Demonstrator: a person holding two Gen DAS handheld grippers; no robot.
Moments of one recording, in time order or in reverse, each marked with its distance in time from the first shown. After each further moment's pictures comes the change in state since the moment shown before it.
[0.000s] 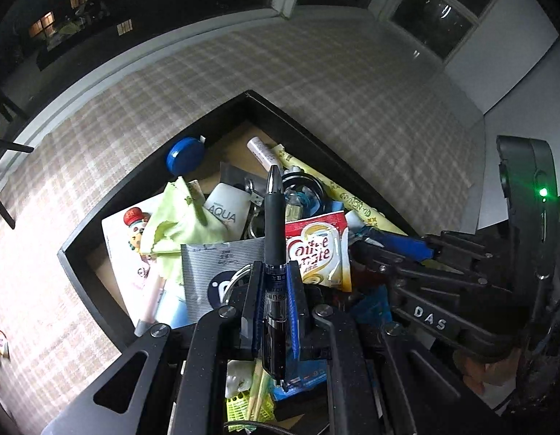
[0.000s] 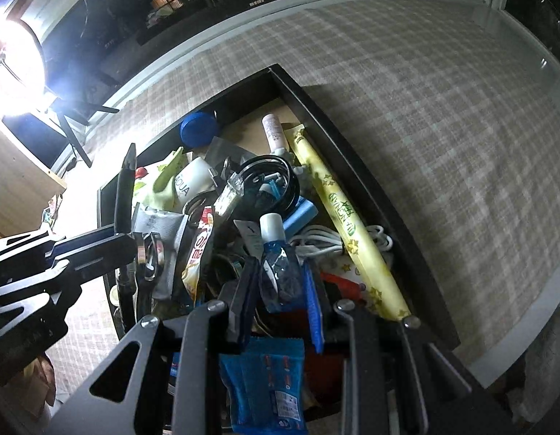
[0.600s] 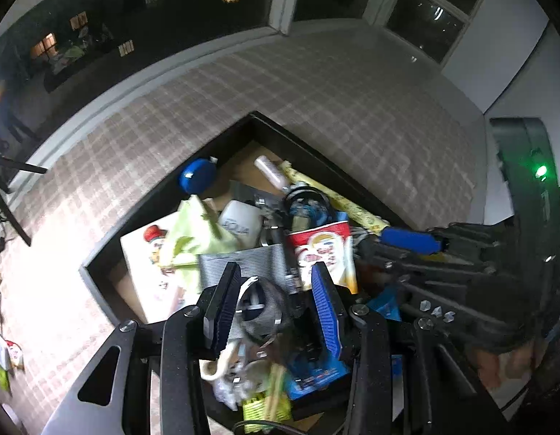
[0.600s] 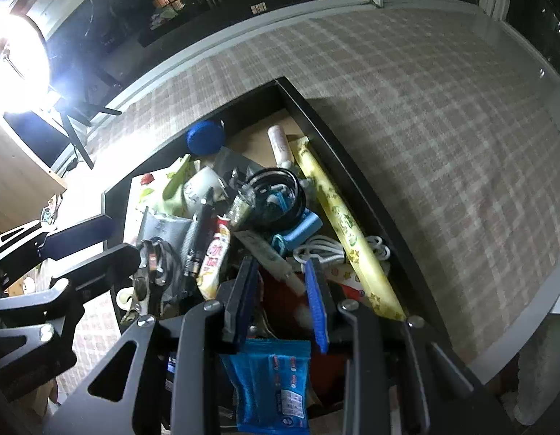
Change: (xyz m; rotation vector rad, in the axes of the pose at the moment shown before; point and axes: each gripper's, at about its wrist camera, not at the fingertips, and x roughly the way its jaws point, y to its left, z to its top) left arm -0.019 0.003 -0.004 0.041 -0.075 0.058; right arm -0.016 0.012 0.006 -0.025 -0.022 -0.021
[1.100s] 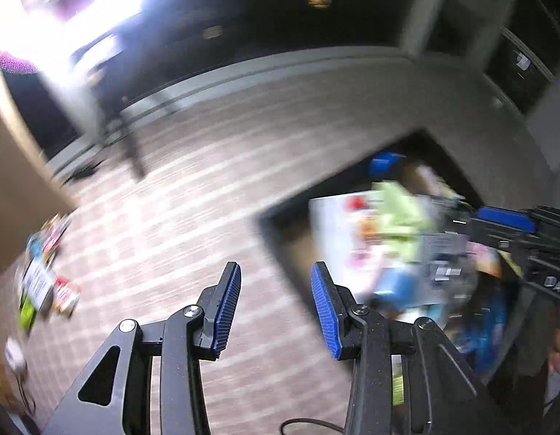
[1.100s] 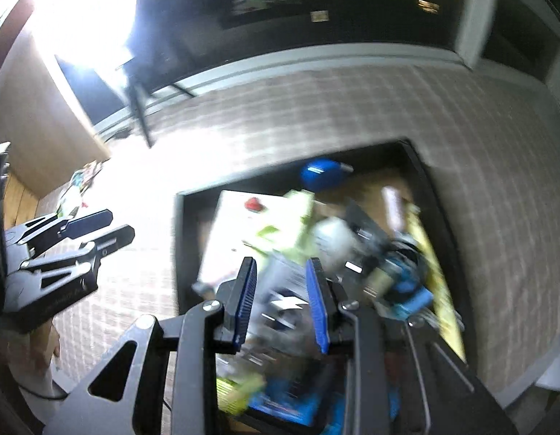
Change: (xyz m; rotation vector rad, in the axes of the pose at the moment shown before) left arm -0.034 0.177 -0.062 -0.298 -0.029 0.252; right arm 0.005 0.135 0.035 -0.270 -0.014 0.066
